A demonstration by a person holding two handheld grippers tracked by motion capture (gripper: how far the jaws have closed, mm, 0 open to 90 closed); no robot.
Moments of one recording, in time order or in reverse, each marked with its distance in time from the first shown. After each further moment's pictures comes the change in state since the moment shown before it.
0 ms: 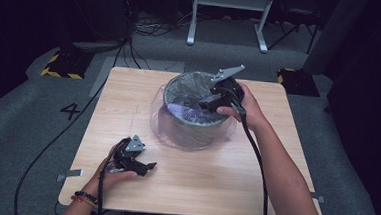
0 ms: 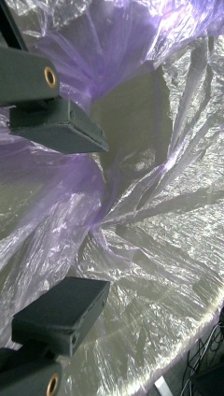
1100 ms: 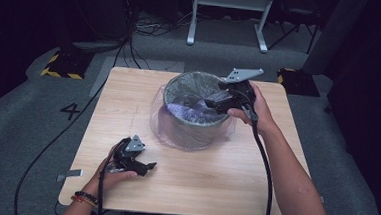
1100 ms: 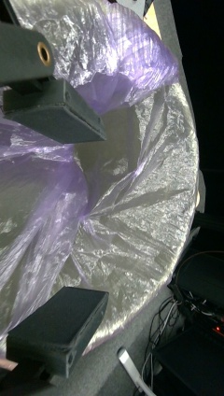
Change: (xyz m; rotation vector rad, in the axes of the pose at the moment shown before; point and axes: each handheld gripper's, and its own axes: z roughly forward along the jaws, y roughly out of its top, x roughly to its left) left arm 0.000 0.000 0.000 0.000 0.000 0.000; right arm 0.007 -0.010 -0.038 -0.172 -0.048 -0.005
